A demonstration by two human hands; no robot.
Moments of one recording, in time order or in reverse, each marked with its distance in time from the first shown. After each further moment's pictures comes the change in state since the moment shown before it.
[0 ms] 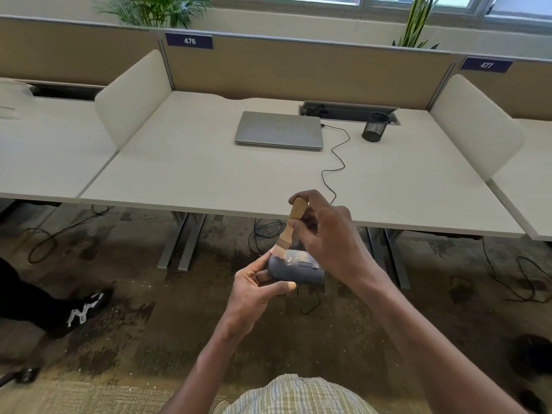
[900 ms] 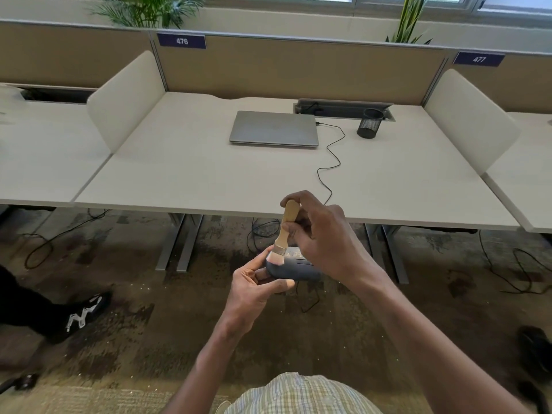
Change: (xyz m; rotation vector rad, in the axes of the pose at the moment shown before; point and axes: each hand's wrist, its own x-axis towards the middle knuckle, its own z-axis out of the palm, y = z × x) left_hand 0.002 0.001 0.003 0.026 -0.006 0.007; right_hand -0.002 0.001 -0.001 0.003 -0.055 -0.020
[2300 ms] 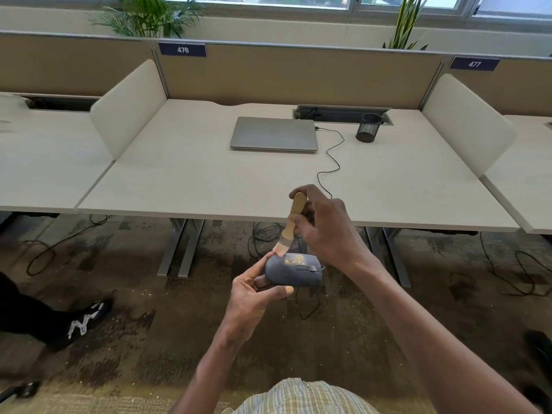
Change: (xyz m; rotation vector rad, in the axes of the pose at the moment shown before) left_hand -0.007 -0.003 -0.004 -0.076 -0.020 0.001; right_hand 0.013 0.012 0.001 0.003 0.065 0.110
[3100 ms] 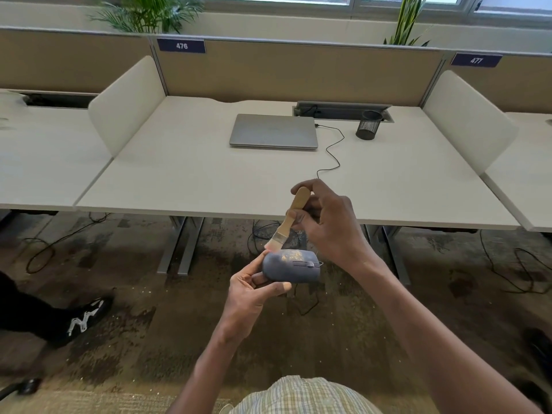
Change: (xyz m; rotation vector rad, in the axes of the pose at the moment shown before) left_hand 0.002 0.001 -0.002 -0.043 0.003 0.011; right_hand -0.001 -0.002 -0.004 0.165 0.030 0.021
